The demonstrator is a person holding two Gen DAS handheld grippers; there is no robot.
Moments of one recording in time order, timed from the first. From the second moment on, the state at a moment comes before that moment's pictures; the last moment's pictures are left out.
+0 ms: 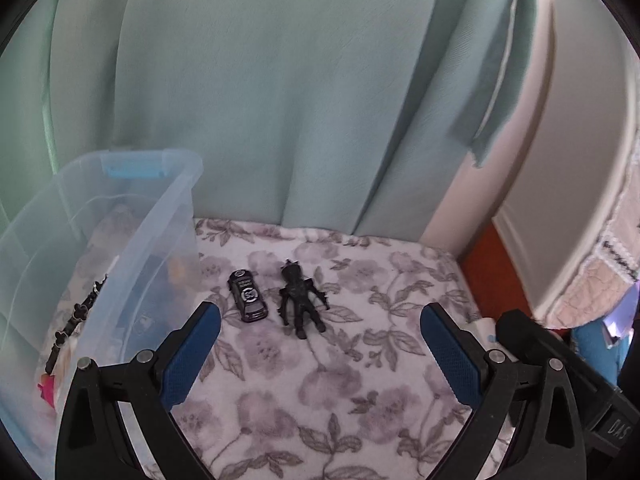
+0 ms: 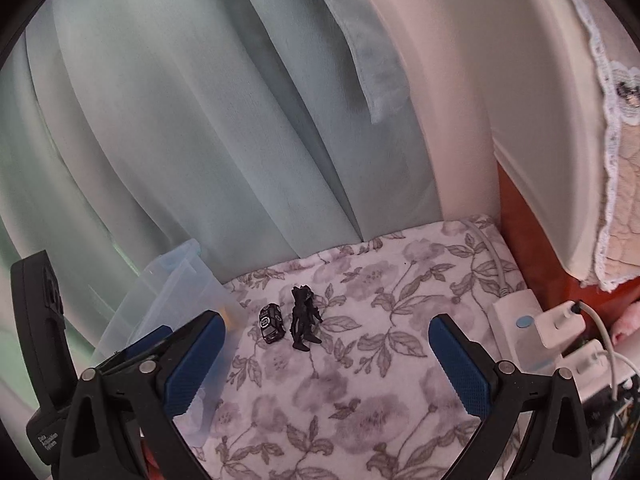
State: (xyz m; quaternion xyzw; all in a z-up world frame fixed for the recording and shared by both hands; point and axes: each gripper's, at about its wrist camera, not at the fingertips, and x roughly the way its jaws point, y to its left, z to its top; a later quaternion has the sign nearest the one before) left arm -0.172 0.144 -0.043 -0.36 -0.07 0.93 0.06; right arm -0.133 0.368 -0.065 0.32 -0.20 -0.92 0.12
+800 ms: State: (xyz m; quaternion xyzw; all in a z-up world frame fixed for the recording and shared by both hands) left arm -0.228 0.113 -0.124 -0.40 -0.13 0.91 -0.08; right arm -0.230 0.333 -0.136 0.38 -0.19 -0.88 0.20
